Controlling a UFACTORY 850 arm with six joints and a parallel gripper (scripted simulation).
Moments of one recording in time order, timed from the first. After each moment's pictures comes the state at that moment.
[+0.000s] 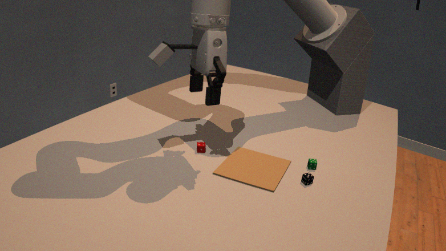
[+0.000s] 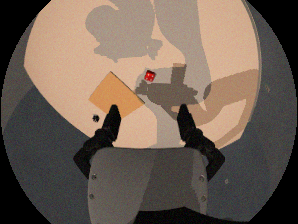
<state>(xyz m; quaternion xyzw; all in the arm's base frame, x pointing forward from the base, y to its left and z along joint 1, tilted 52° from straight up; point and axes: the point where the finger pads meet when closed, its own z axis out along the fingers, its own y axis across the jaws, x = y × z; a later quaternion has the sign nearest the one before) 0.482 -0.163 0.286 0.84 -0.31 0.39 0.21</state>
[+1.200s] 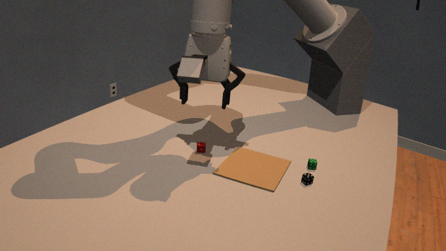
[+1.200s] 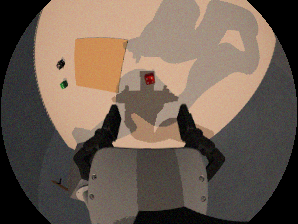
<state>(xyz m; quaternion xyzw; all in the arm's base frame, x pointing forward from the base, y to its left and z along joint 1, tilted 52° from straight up) 0.490 -0.172 0.274 0.89 0.12 0.25 0.37</state>
